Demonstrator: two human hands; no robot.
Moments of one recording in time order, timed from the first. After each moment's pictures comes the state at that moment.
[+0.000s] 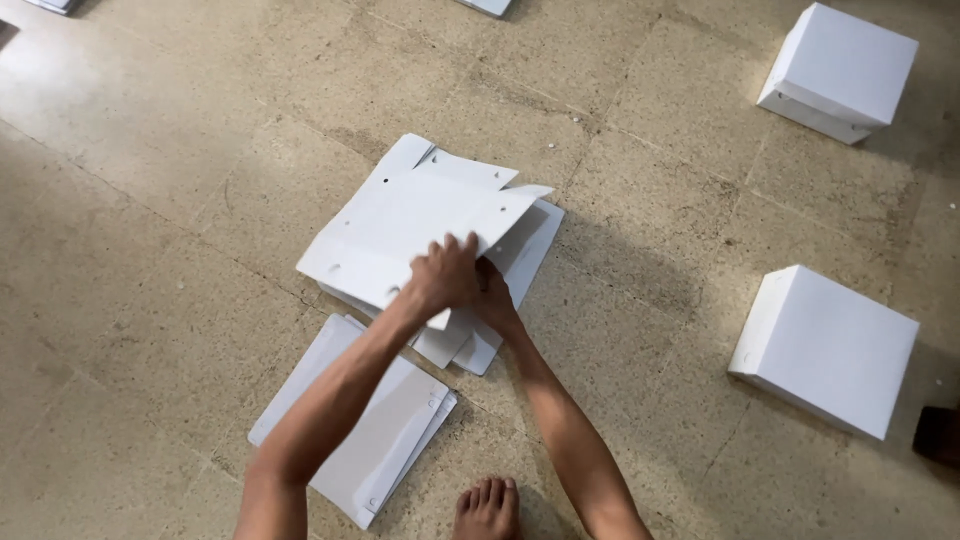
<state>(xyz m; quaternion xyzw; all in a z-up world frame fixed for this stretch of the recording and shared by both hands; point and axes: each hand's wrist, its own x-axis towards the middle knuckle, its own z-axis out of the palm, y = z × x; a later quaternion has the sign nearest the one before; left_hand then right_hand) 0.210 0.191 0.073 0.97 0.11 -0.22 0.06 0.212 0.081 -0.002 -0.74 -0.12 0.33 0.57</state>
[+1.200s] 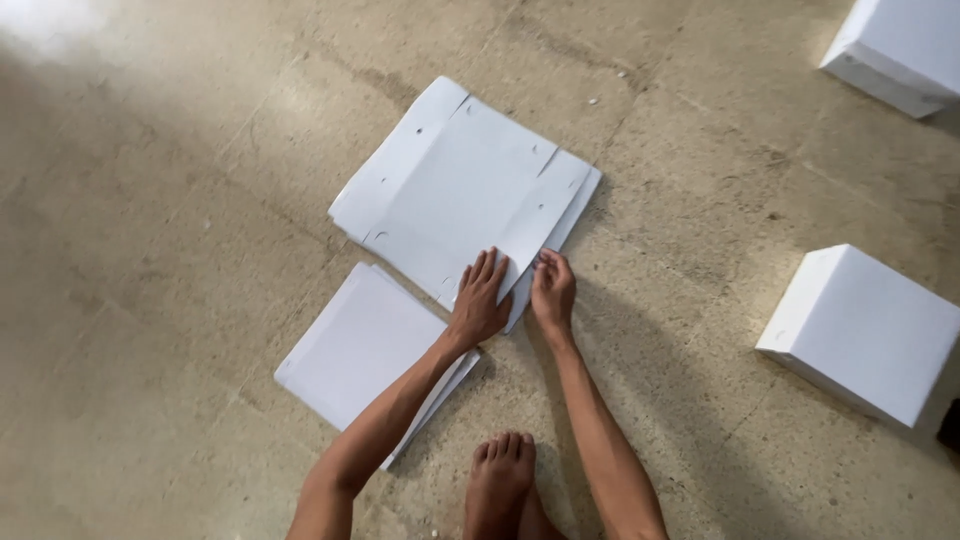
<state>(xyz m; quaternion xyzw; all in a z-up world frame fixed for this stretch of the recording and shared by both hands) 0.096 0.160 -0.032 0.96 0.09 -0.03 0.28 0.172 0.032 -0.039 -0.75 0.00 0.11 0.65</state>
